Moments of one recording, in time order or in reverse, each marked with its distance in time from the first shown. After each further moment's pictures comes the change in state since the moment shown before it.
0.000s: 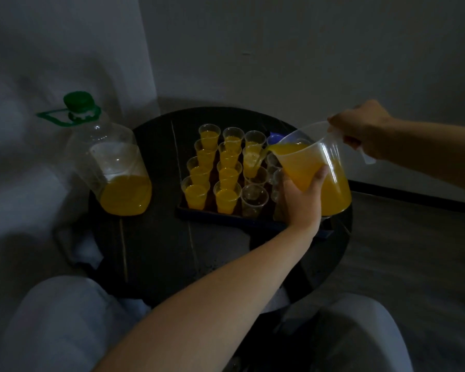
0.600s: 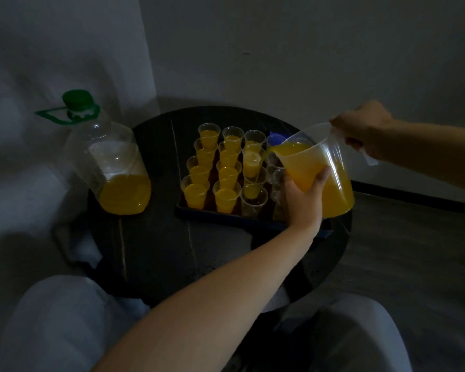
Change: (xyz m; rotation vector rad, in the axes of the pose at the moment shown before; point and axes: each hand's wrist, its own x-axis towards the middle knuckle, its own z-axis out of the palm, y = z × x) left_hand 0.005 -0.007 0.002 0.005 -0.033 -0.007; right_hand -0.002 0.001 -0.002 -0.044 0.024 0.015
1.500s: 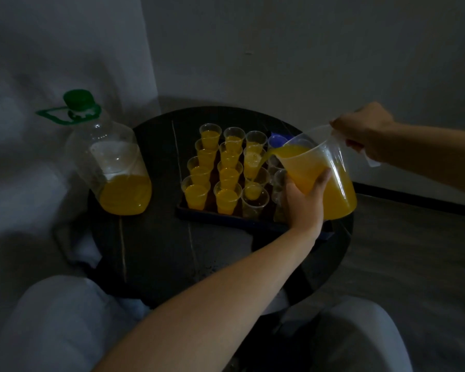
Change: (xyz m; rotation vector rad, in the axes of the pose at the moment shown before) left_hand -0.004 0.001 0.000 -0.019 0.023 -0.025; right_hand -0.005 -0.004 0.002 -0.050 0.035 -0.001
